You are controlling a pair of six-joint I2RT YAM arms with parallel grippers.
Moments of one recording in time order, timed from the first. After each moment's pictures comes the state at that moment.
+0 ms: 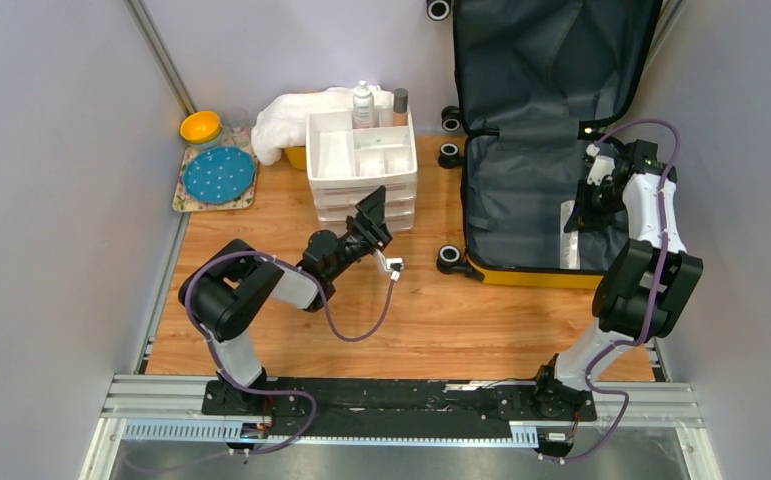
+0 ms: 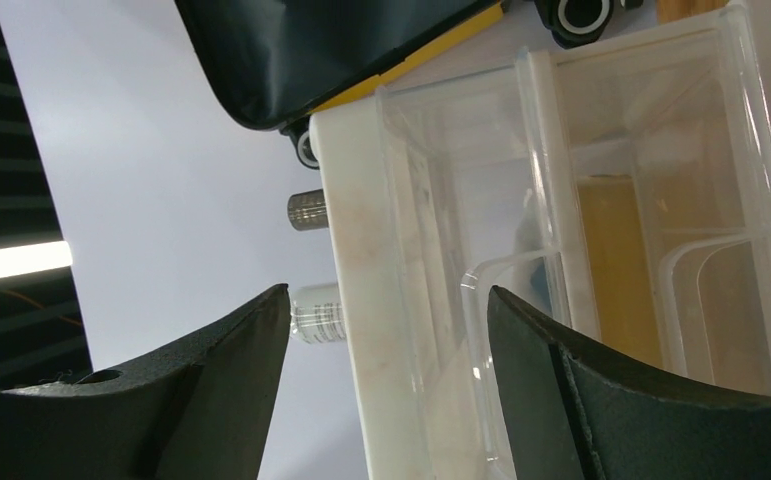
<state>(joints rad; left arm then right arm) -0.64 1.77 0.58 1.30 0.15 1.90 -0.37 1.73 1.52 -1.02 -0.35 -0.27</state>
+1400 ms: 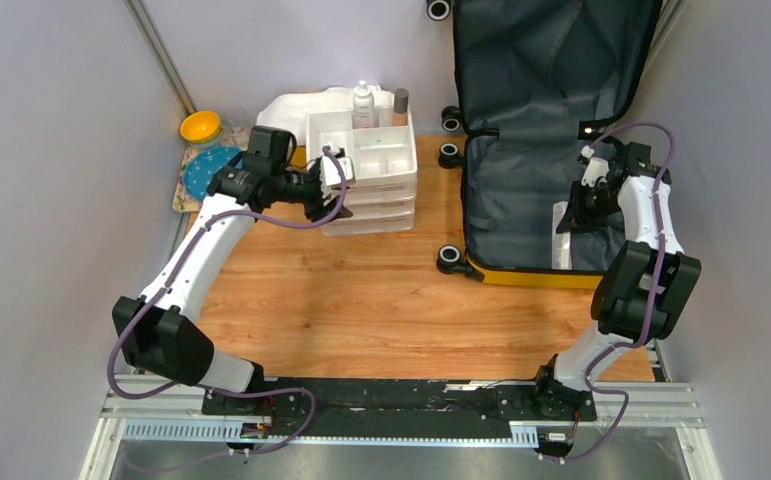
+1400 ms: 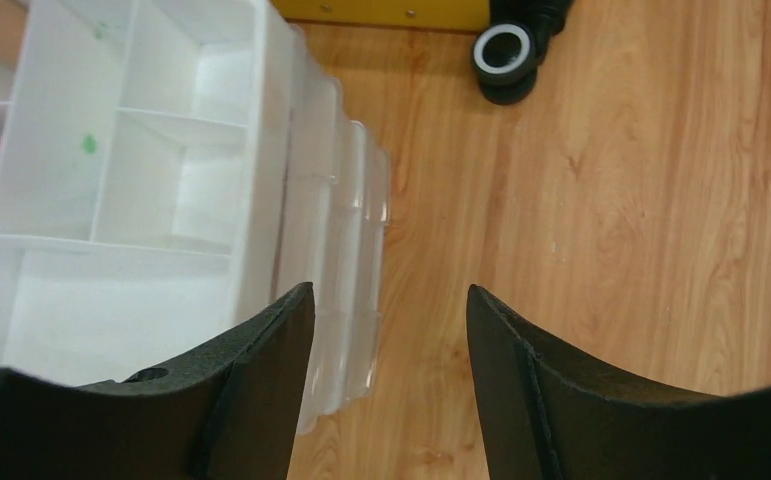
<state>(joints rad) -0.30 1.43 1.43 -0.72 0.79 0.88 -0.34 1.72 1.48 -1.01 -0.39 -0.23</state>
